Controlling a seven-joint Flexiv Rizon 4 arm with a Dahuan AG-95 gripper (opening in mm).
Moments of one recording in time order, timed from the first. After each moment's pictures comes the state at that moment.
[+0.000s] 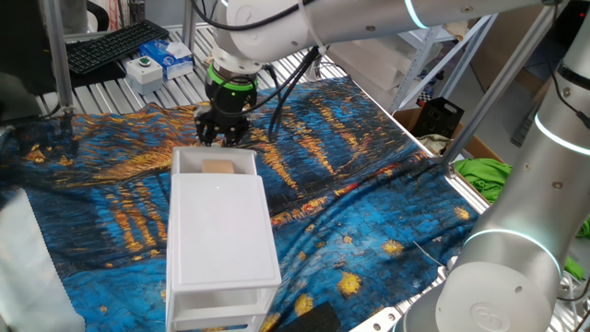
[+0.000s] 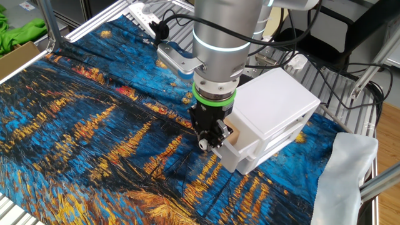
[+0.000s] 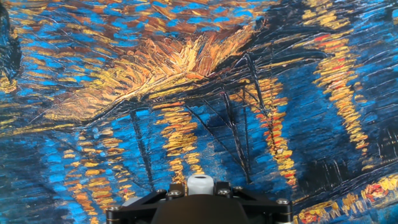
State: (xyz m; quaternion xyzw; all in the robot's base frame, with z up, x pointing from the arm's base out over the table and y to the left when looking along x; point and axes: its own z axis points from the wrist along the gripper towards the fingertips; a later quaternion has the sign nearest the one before) arm 0.542 0.117 0.150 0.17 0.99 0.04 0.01
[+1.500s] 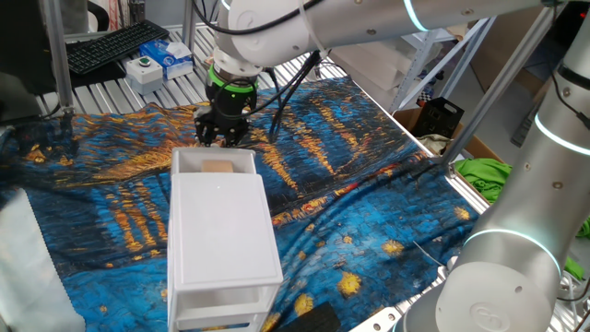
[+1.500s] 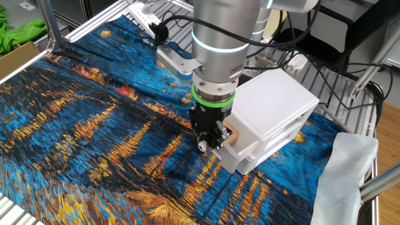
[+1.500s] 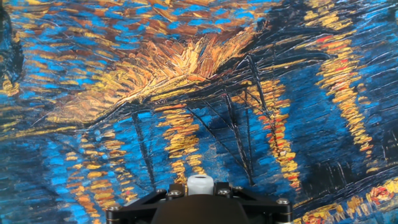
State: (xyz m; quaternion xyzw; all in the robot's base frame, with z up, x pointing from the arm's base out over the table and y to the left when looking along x) arm 0.546 0.117 0.148 0.17 0.98 0.04 0.01
